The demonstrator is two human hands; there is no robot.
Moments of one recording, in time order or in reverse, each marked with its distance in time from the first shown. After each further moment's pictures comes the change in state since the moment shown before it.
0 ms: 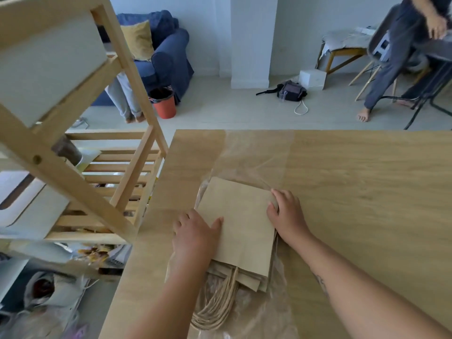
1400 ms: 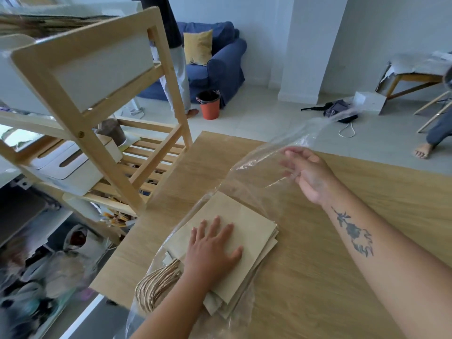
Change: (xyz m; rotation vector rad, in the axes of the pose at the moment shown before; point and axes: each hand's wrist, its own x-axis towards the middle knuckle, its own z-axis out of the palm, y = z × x) left_hand -0.079 0.040 0.032 0.121 -0.041 0.194; right_hand 0.083 -0.037 -0.150 1.131 -0.375 0.143
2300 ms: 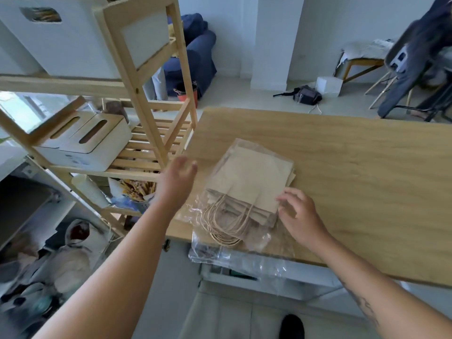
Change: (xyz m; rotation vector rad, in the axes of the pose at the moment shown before) left_hand -0.073 -0.148 -0.105 -0.698 0.240 -0.046; right_hand -0.240 0.153 0.093 -0.951 0.161 -0.181
